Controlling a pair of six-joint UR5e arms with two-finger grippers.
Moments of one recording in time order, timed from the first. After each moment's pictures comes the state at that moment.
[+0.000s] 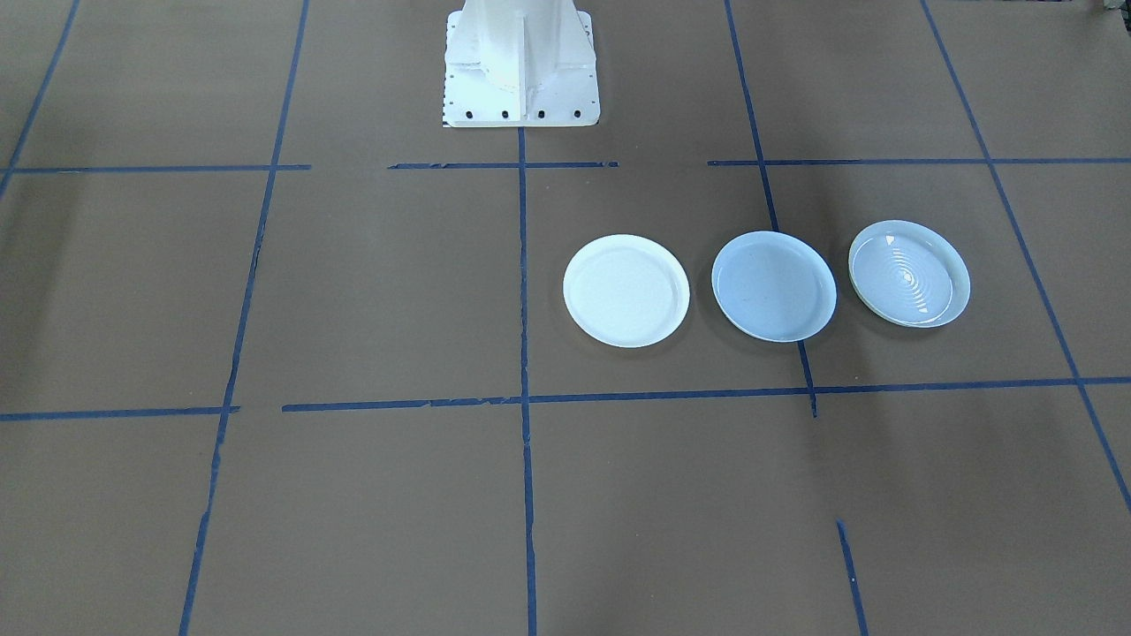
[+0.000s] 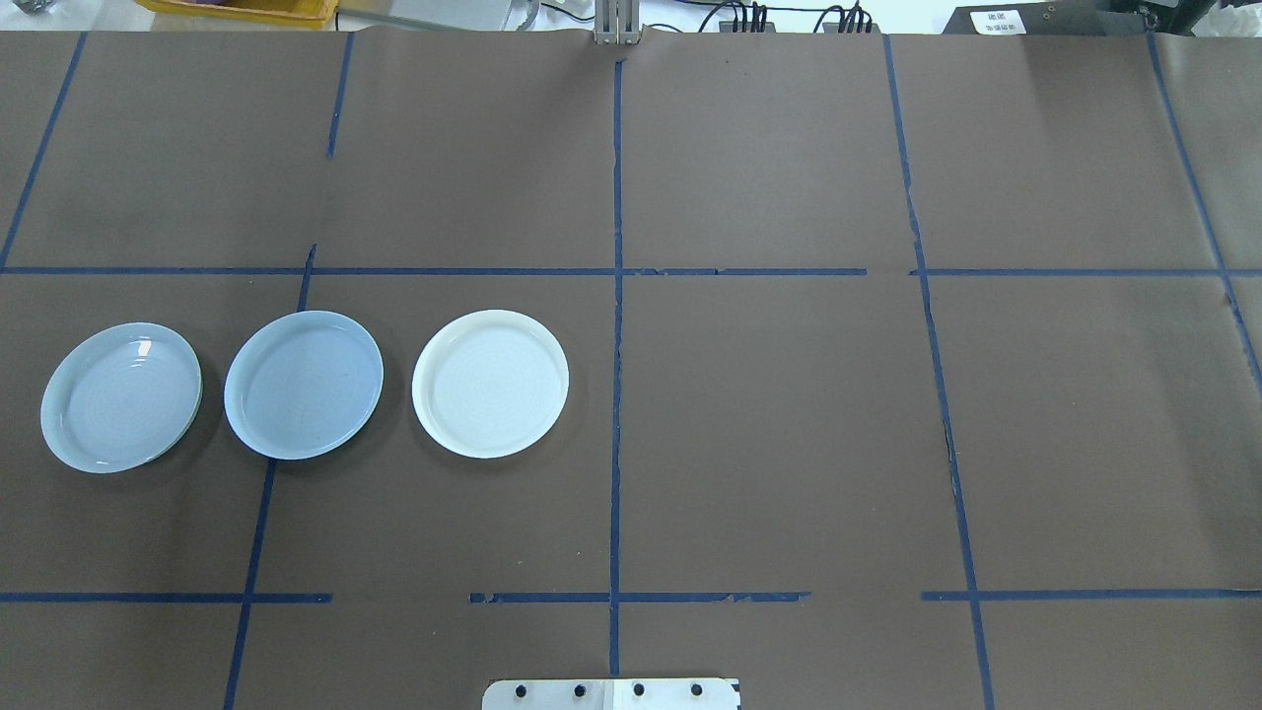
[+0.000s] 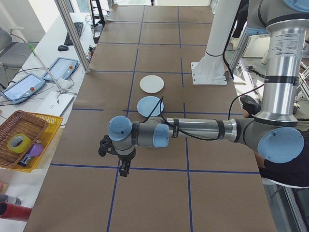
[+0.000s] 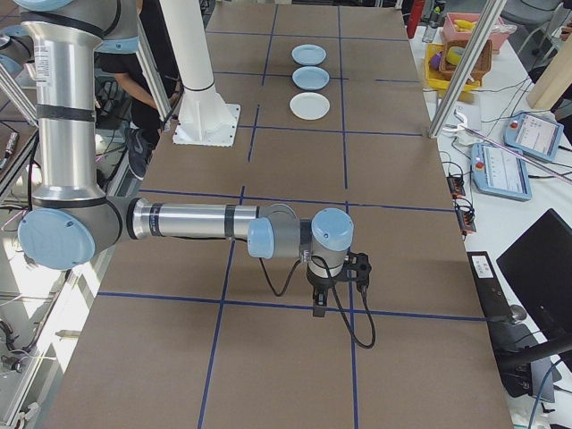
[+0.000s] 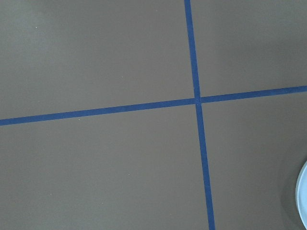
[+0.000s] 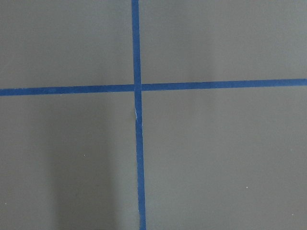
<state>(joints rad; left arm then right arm) -1.59 -1.60 -1.57 -1.57 -2.35 0.15 1.54 -1.61 1.62 -1.56 2.29 0.09</state>
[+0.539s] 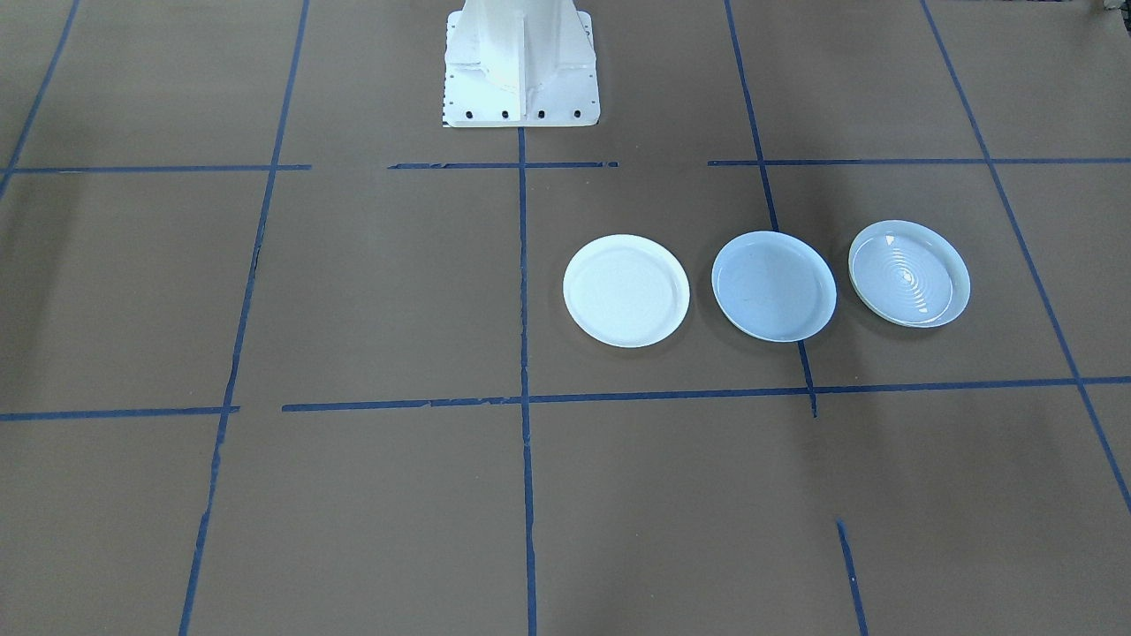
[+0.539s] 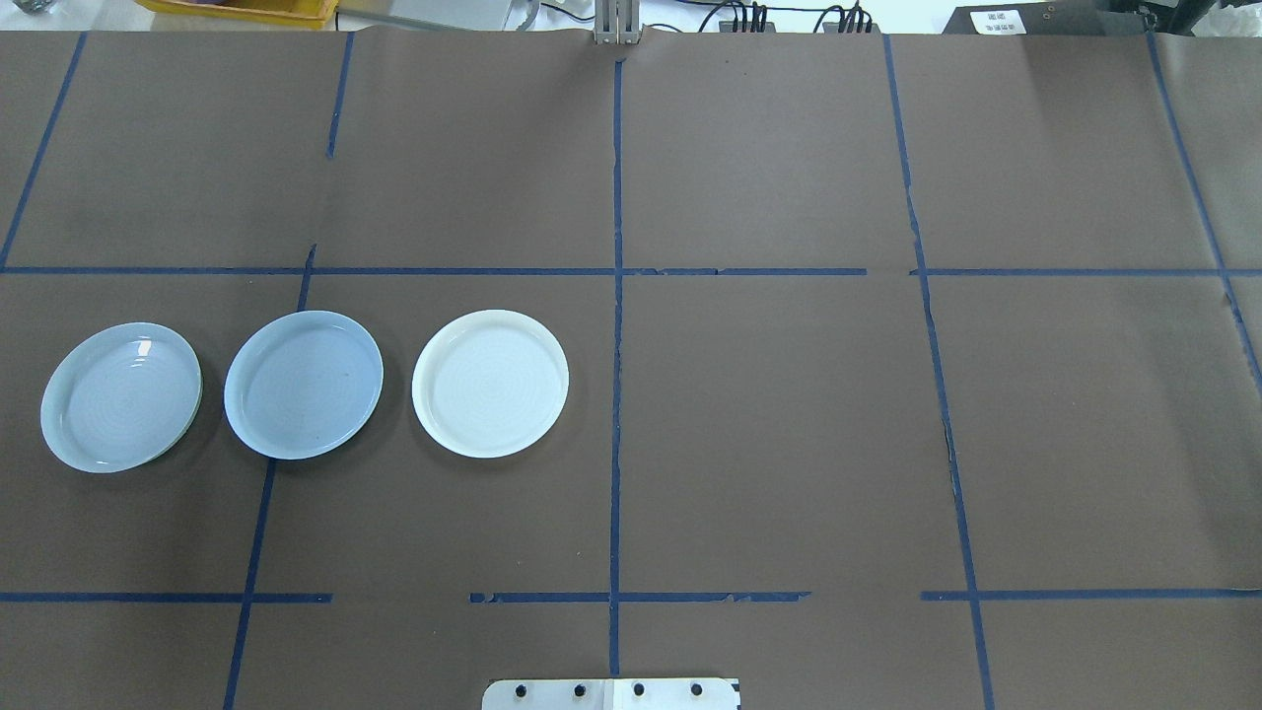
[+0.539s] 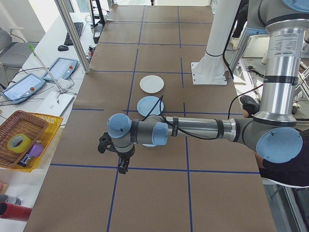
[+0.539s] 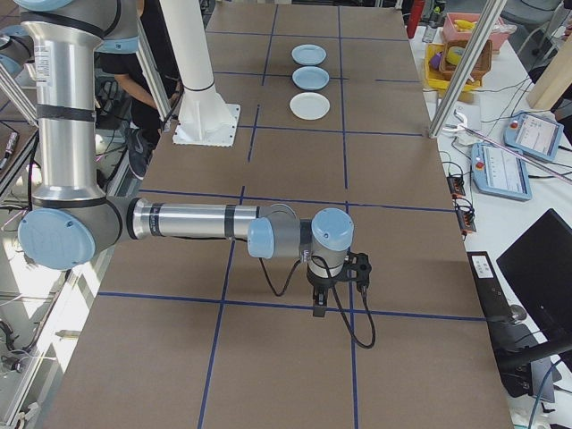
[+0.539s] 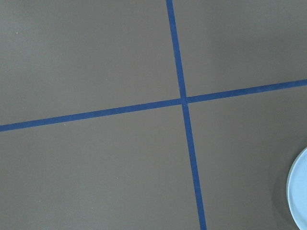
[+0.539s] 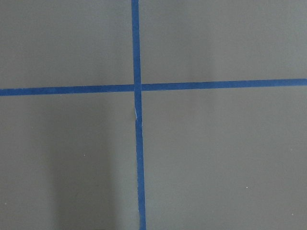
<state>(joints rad) -1.57 -1.61 -1.58 -1.59 -2.36 0.15 1.54 -1.61 1.62 -1.56 2.29 0.09</state>
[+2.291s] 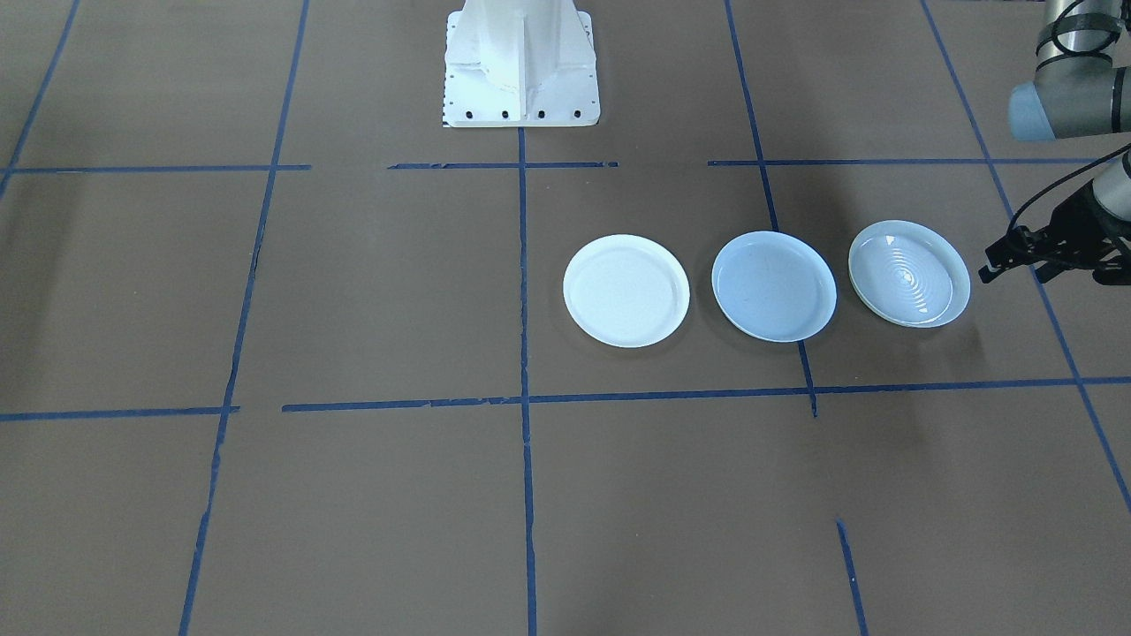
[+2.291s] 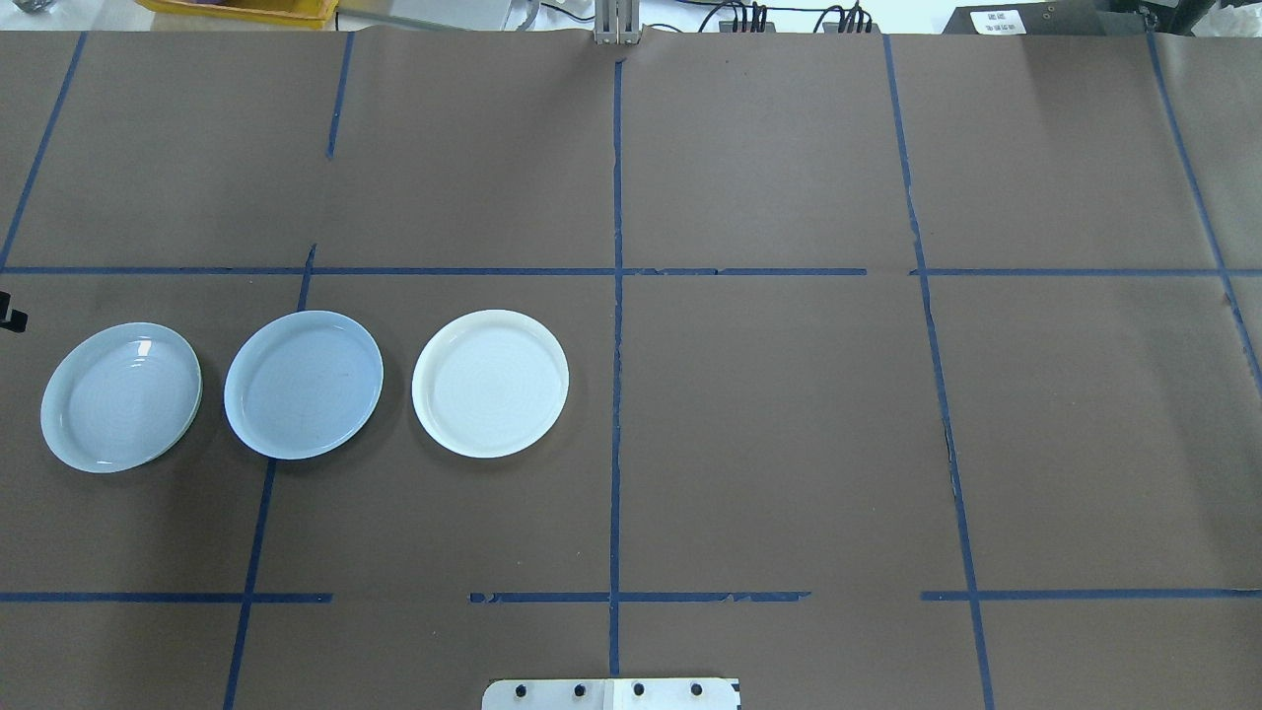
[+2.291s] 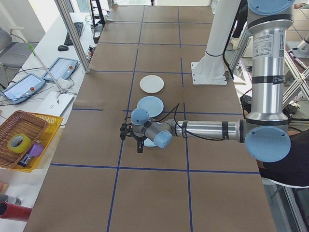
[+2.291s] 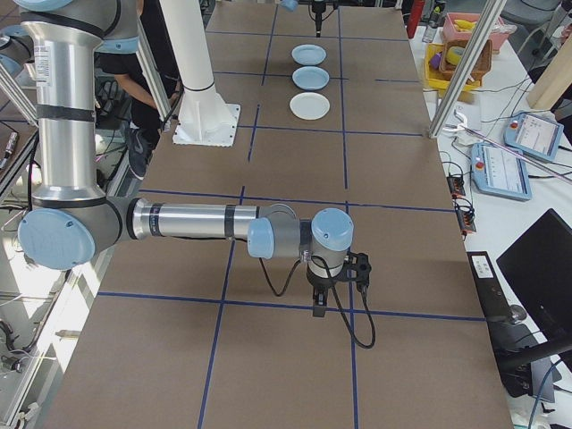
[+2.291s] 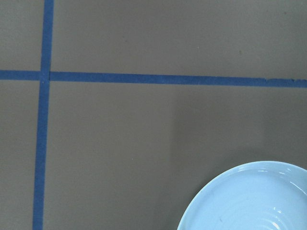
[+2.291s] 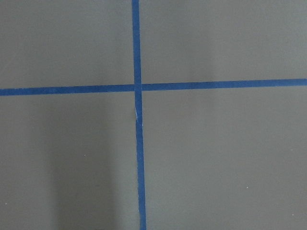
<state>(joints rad) -1.14 -1.50 -1.53 -2.22 -2.31 -0.68 1.54 -1.61 1.62 -1.56 2.30 0.09</state>
